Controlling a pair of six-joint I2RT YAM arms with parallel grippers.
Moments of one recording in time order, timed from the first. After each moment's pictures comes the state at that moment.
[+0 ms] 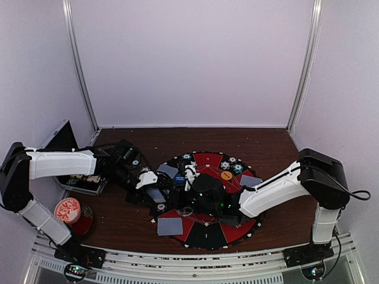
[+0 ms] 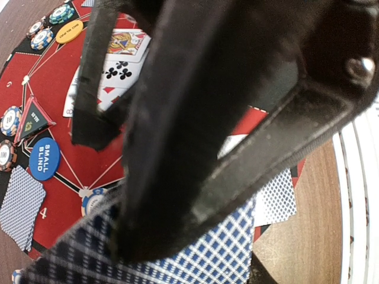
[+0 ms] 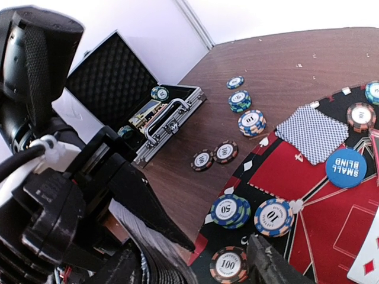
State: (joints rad) left arm -0.66 1.50 0.91 -0.53 0.57 0.84; right arm 1.20 1.92 0.99 0.68 0.28 0.67
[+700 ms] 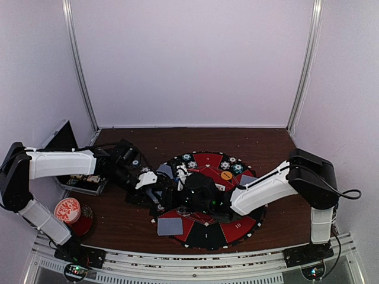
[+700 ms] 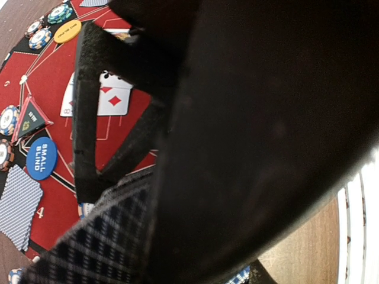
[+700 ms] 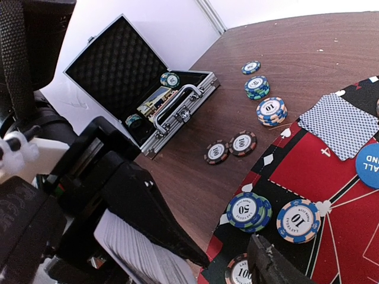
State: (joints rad) left arm -0.66 1.50 0.91 -0.55 0.58 0.84; right arm 1.18 2.01 1.08 0.66 0.17 0.69
